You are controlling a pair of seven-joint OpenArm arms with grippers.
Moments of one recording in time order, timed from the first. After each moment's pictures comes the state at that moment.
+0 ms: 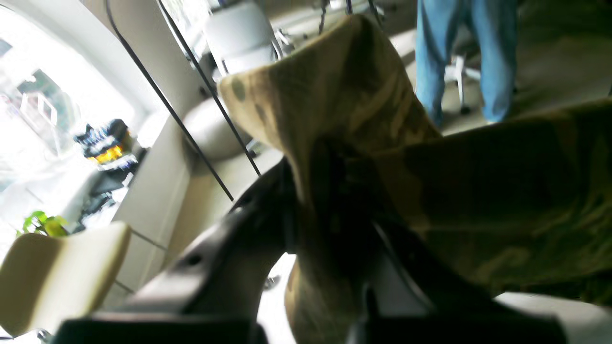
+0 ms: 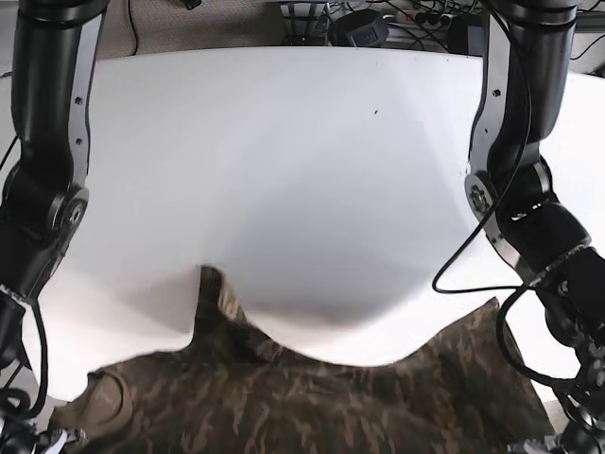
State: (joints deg) left arm -61.7 -11.4 -18.1 83.2 -1.1 -31.3 49.5; right arm 67.0 22.9 13.2 70.6 25.8 40.1 -67.3
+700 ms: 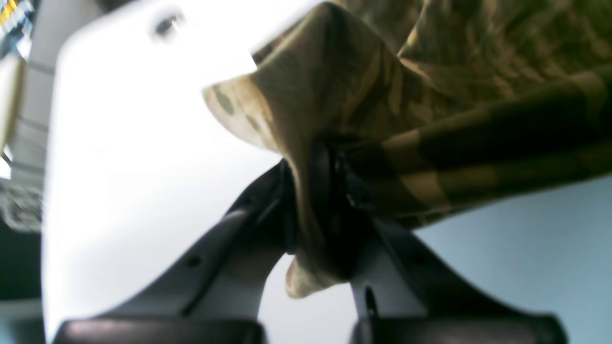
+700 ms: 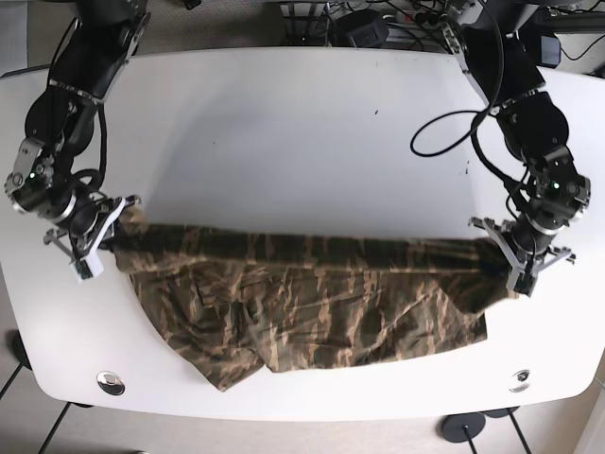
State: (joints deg) left arm -11.4 -10.0 -26.8 97.2 -1.1 -40.7 48.6; right arm 7.4 16.3 26.7 97.4 26.3 40.2 -67.2
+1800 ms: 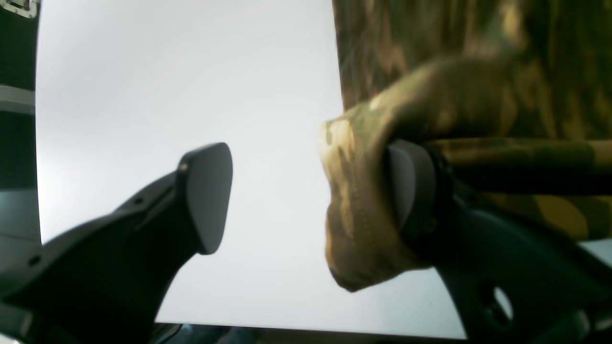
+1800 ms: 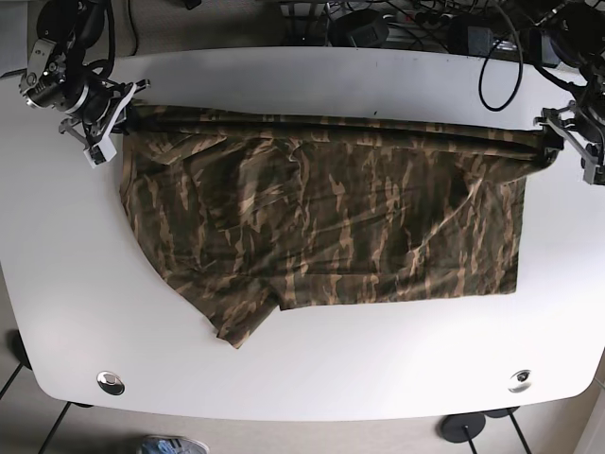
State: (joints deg) left arm 11.1 -18.9 -51.5 103.4 -26.8 -41.0 62.8; right arm -20.6 16.0 31.2 107.1 32.9 40.6 -65.7
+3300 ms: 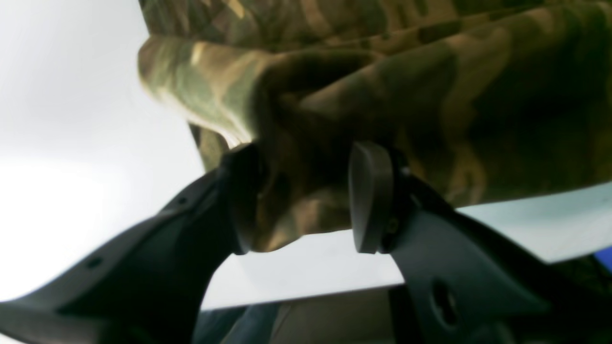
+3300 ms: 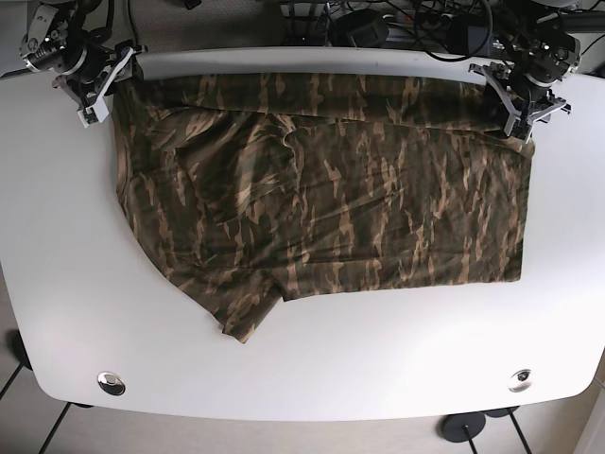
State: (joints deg) left arm 26.9 -9.0 -34.9 108.1 -4.7 -40.2 41.0; right arm -28.6 13.3 35.3 107.9 31.0 39.9 -66.7
